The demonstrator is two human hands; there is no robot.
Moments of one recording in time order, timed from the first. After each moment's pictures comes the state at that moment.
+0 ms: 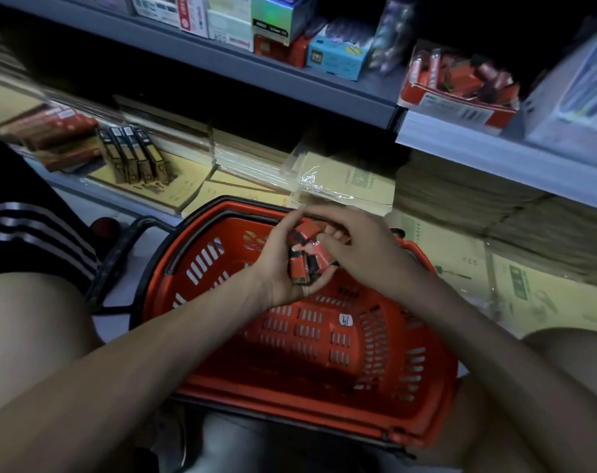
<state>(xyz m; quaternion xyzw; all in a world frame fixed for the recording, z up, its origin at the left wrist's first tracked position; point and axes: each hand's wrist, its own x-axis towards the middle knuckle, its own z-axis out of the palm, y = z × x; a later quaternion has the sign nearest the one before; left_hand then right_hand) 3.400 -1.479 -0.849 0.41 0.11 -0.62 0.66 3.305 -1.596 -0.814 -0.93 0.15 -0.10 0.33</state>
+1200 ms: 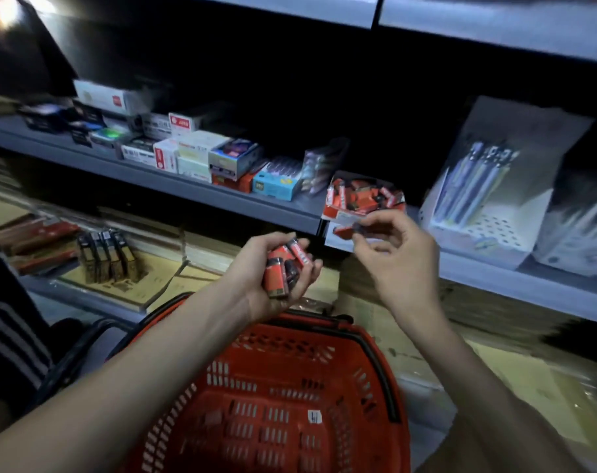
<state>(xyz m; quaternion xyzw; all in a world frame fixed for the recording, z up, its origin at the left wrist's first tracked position) 3.401 -1.531 -0.714 0.35 0.07 -0.60 0.72 3.266 -1.661 -0.711 -0.78 0.24 -0.44 0.37</state>
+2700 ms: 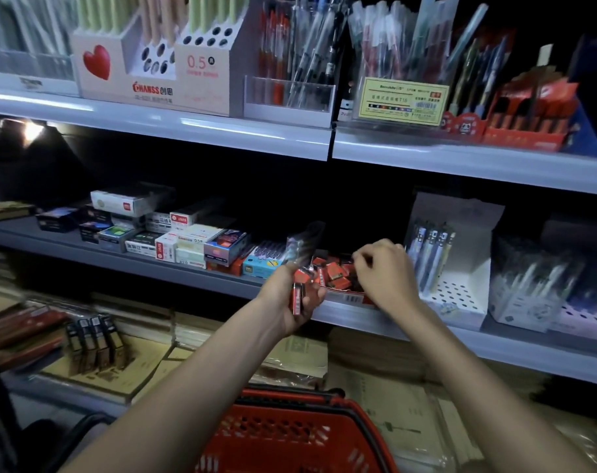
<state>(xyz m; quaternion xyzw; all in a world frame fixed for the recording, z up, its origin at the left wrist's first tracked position) 3.410 -1.592 -0.661 0.49 -0.06 -0.51 0.70 3.302 -1.750 -0.658 -0.88 0.33 -0.34 0.04</state>
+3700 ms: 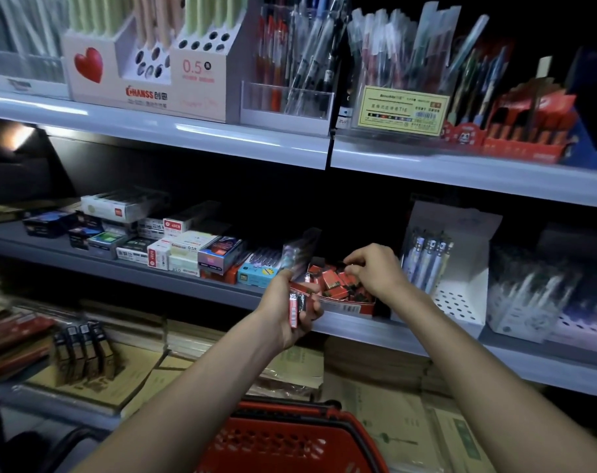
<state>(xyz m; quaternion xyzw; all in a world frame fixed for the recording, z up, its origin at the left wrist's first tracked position) 3.412 -1.598 -0.667 0.47 -0.05 -0.52 0.71 3.324 -1.786 -0.650 -0.90 0.32 -0.26 0.13</state>
